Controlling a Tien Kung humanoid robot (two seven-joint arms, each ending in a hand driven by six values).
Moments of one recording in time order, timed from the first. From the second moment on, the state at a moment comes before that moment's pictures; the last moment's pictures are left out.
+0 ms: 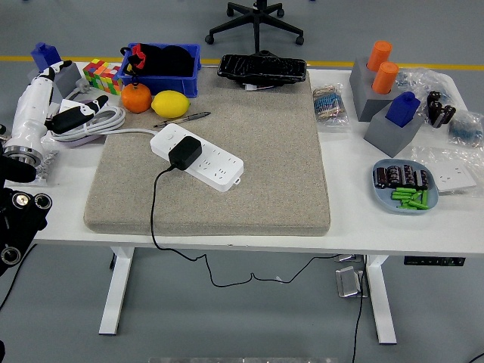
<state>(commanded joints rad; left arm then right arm) -0.42 0.27 -1.35 -1.06 1.83 0.33 -0.02 0.10 -0.29 1.65 0.22 -1.37 -0.14 0.11</state>
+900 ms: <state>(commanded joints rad) -0.39 0.29 -1.37 -1.11 1.83 0.33 -0.02 0.11 -0.30 1.64 0.22 -1.38 -0.14 0.11</state>
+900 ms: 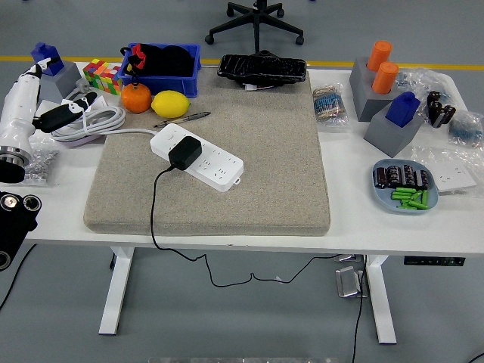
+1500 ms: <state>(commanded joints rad) -0.38 0.29 -1.37 -1.12 1.84 0.32 -0.01 0.10 -0.30 1.65 0.22 -1.38 -0.14 0.11</state>
